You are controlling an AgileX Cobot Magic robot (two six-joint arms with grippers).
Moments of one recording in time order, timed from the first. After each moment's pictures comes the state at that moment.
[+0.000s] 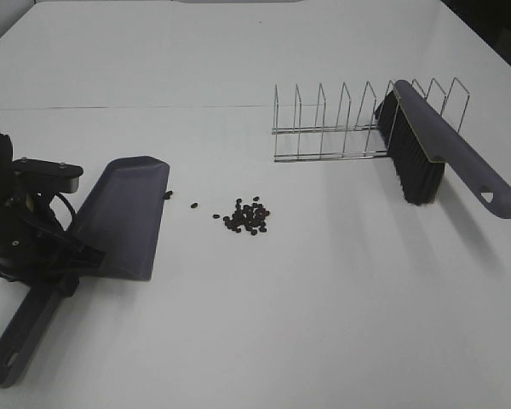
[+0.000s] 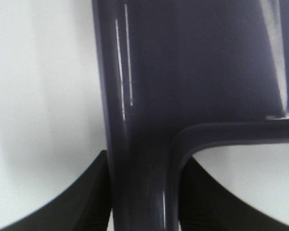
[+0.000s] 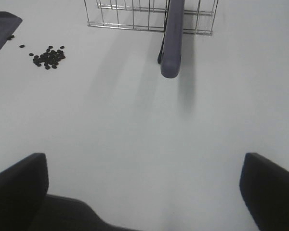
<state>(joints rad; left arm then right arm) -0.35 1.90 -0.86 0.05 0.49 -0.21 0.03 0.18 -0.56 0.10 1.12 -0.08</state>
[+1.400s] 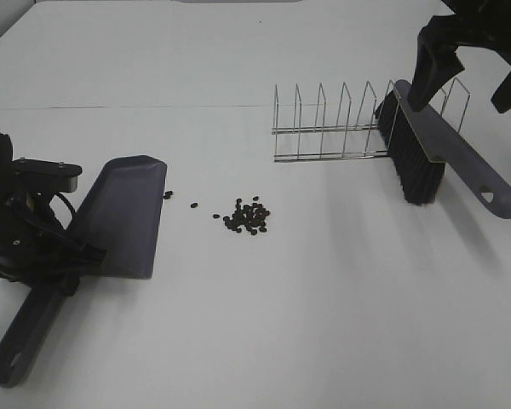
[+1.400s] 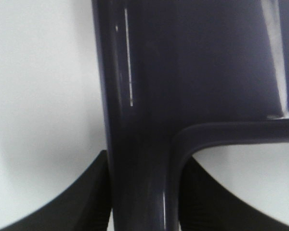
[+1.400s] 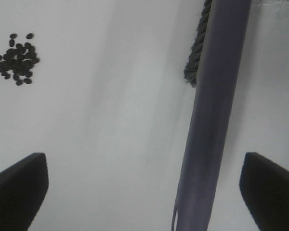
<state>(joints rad) -0.35 1.90 -0.86 0.04 0.49 -0.23 0.03 1.81 -1.52 0.19 1.18 -0.15</state>
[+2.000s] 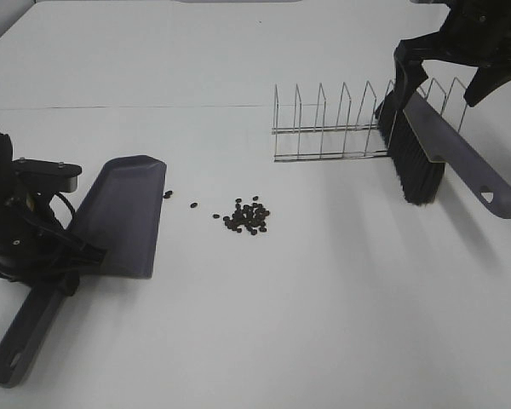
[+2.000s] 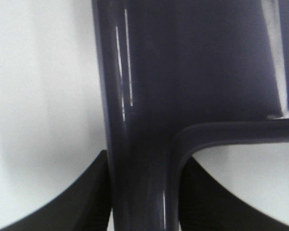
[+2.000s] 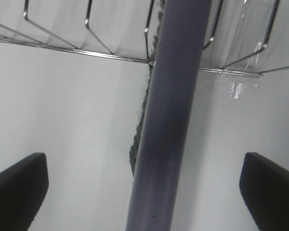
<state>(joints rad) -0.35 1.90 -0.86 0.04 0.49 -0.23 -0.01 2.22 -1.96 0.10 1.22 -0.15</state>
